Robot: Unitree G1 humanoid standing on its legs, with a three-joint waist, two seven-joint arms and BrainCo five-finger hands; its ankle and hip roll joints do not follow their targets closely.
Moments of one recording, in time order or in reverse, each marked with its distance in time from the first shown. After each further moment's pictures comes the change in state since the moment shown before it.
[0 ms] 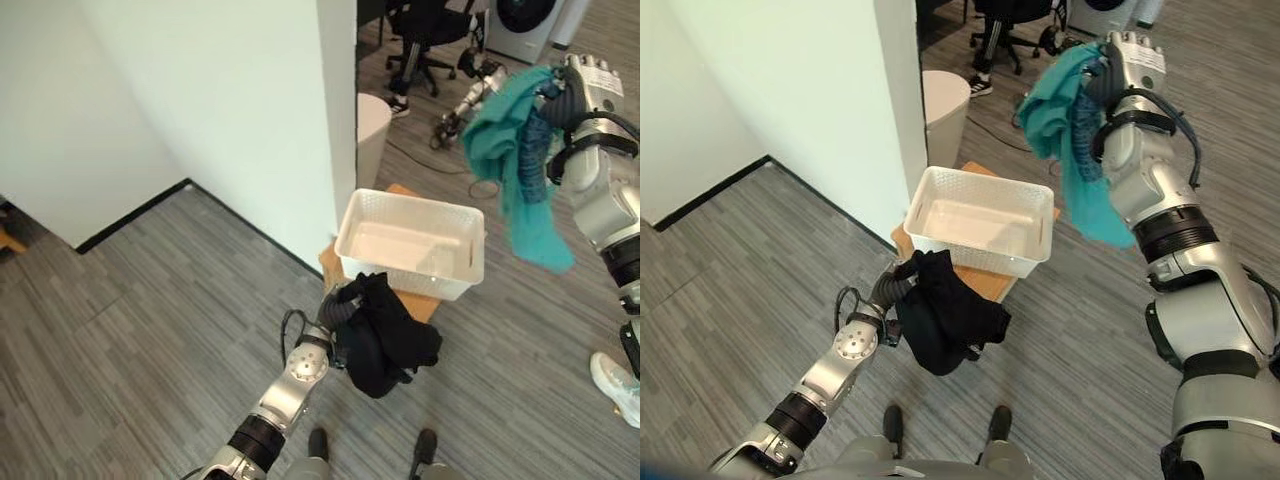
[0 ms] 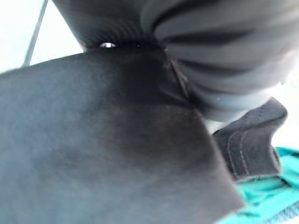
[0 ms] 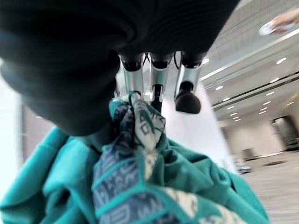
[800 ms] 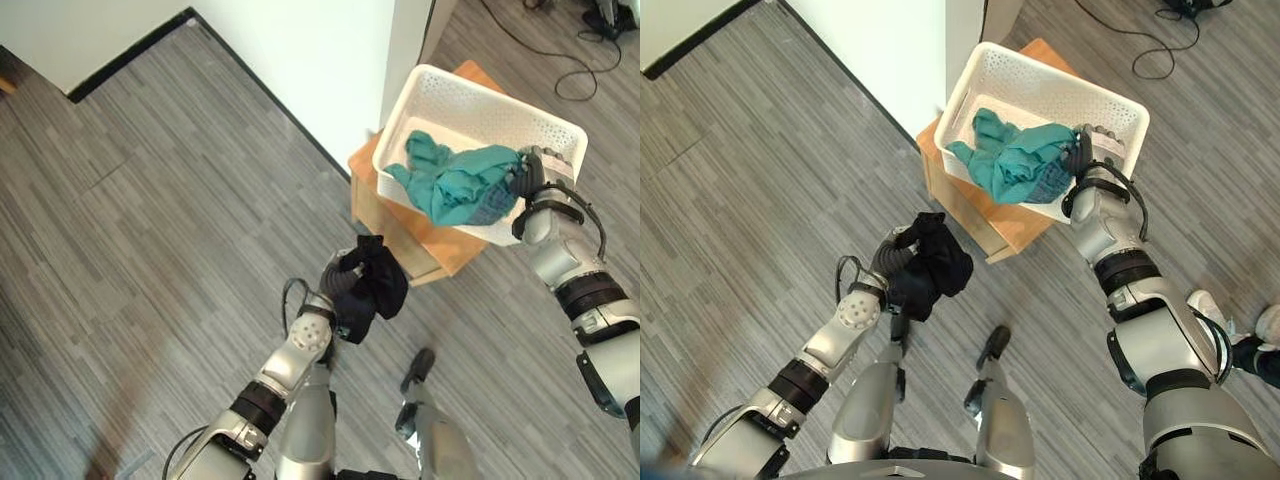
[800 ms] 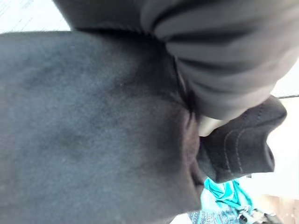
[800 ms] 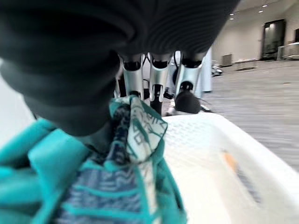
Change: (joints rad) left arm -0.171 0.034 -0.023 0.018 -0.037 0.002 0.038; right arm 0.167 0.149 -0.057 0.198 -0.055 0.098 -0.023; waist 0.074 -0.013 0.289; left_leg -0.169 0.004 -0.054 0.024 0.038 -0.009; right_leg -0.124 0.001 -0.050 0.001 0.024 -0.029
